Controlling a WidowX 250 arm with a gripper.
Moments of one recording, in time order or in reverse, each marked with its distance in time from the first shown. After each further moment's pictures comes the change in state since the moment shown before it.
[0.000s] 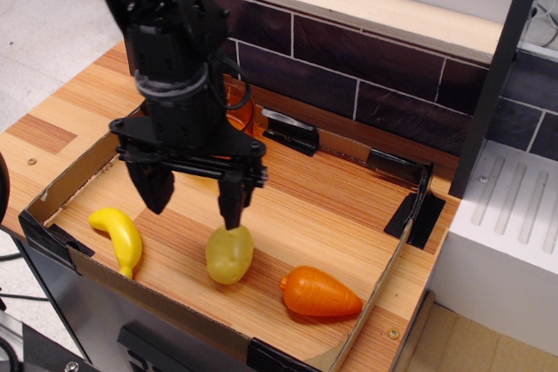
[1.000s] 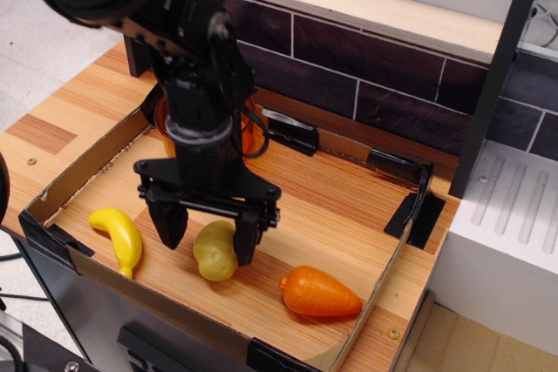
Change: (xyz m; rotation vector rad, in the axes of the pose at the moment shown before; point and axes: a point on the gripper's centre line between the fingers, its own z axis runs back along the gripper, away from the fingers) arm -0.002 -0.013 -0.042 0.041 0.071 -0.010
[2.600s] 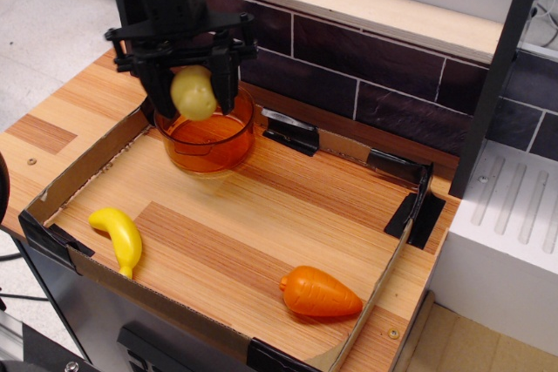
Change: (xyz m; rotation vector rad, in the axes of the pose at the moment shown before) arm 0.073 0.036 0.069 -0.134 0.045 0.243
